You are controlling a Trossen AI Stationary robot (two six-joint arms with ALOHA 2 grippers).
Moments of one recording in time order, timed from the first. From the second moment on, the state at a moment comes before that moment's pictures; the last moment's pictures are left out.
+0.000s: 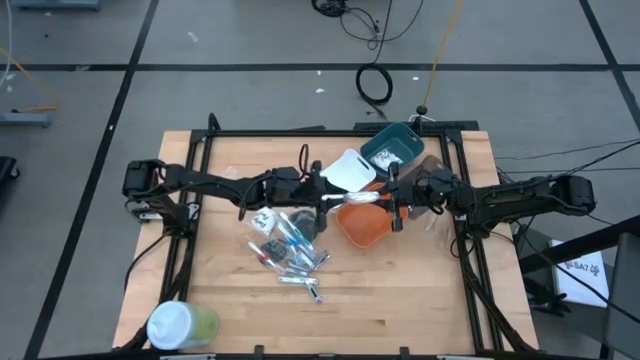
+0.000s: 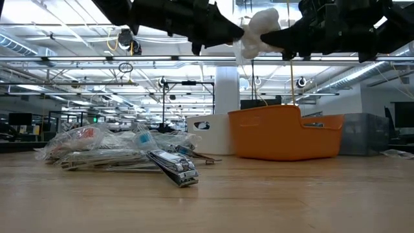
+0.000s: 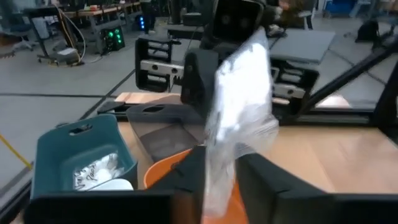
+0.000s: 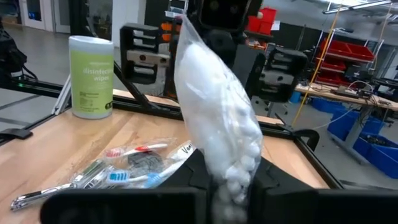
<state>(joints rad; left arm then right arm) 0.04 1.64 1.02 0.46 -0.01 0.05 -0.17 1.06 0.34 0.76 -0.21 -0.18</state>
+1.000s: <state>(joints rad) 0.01 1.25 0.74 0.01 -0.62 -0.04 -0.44 0.78 0.21 0.37 0.41 -0.21</state>
